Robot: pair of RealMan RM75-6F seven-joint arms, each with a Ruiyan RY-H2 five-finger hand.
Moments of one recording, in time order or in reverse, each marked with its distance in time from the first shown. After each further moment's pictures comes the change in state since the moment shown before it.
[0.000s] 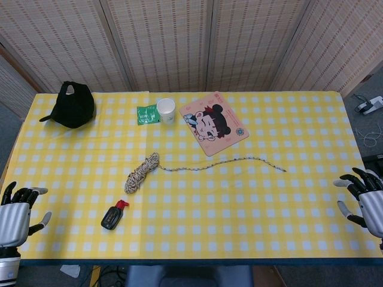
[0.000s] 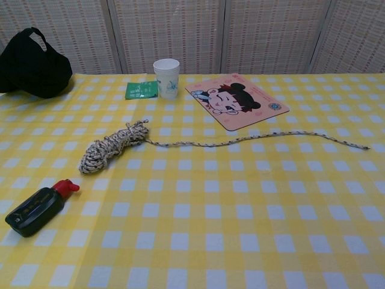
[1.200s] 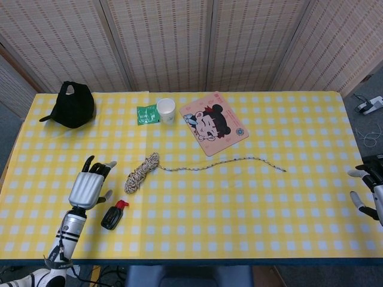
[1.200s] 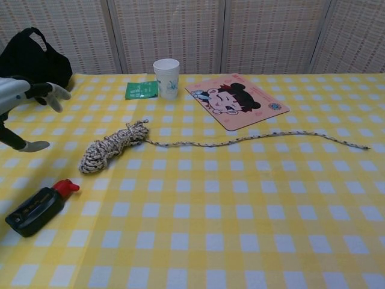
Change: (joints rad) left arm -0.326 -0.303 -0.150 0.140 -0.129 -0.366 0.241; right arm -0.003 0.042 0.047 -0.040 0.074 0.015 -0.045
